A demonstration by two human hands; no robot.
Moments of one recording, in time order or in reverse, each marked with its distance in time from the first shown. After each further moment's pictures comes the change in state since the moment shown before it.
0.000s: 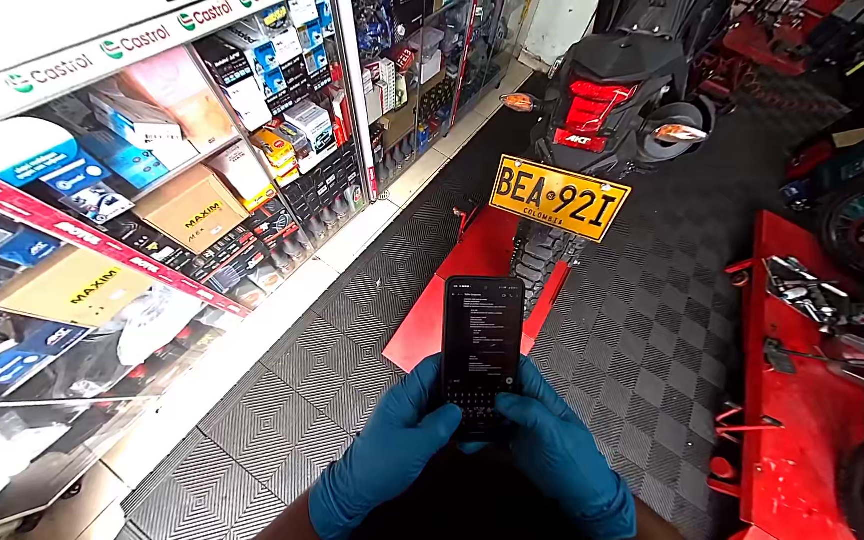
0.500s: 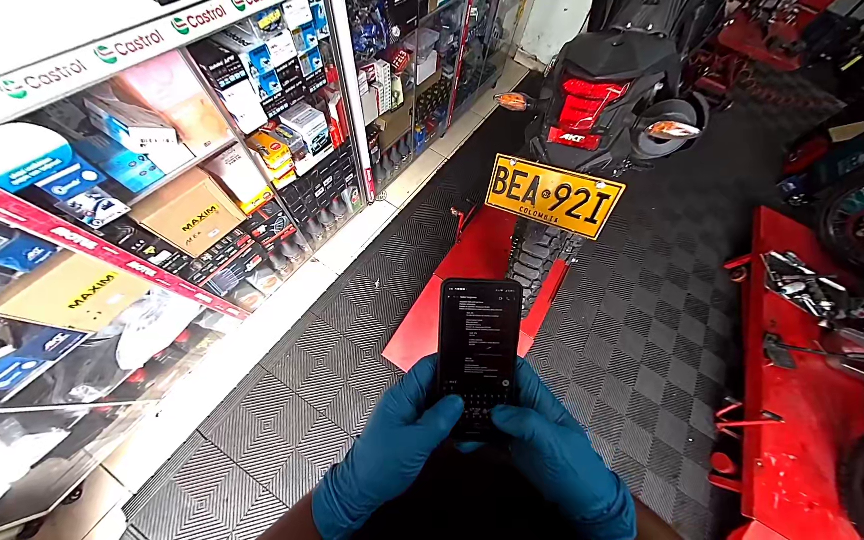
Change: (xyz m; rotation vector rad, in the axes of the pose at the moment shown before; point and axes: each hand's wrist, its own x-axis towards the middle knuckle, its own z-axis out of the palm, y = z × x) left_hand 0.001 -0.002 0.008 0.036 0.074 0.000; right_hand -0.006 0.000 -0.003 -0.001 -0.054 -0.001
